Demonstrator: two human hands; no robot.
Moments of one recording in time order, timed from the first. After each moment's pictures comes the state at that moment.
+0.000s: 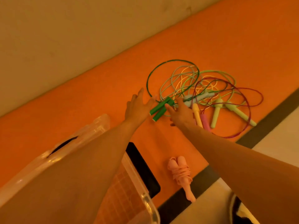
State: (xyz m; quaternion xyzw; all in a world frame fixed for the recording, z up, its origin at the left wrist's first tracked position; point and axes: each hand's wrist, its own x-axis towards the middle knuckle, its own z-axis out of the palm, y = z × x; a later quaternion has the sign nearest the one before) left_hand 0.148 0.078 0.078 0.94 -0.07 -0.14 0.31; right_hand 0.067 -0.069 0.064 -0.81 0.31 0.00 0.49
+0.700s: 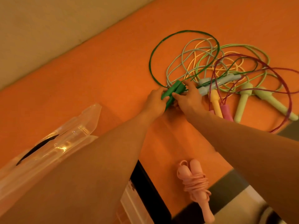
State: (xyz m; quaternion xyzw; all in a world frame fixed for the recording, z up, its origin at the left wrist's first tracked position) left_hand 0.181 0.036 -0.043 0.89 -0.14 -0.20 0.39; right_hand 0.130 -0.085 -0.040 -0.74 0.36 -0.04 0.57
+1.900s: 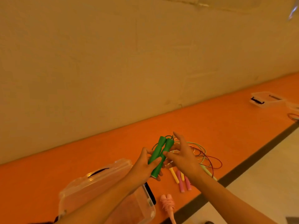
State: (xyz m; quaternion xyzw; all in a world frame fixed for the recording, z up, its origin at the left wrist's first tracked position) left_hand -0.112 0.178 0.393 0.69 -0.15 -0.22 0.67; right_hand -0.148 0.017 0.431 -0.79 0.10 -0.04 0.61
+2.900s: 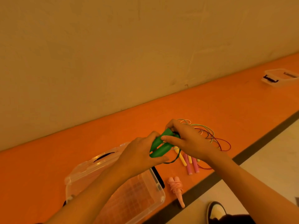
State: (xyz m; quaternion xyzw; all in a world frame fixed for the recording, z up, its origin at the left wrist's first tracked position) left_hand -0.089 0.221 0.406 0.89 -0.30 -0.07 0.33; right_hand -0.100 0.015 0.415 -0.91 -0.15 -0.04 0.38
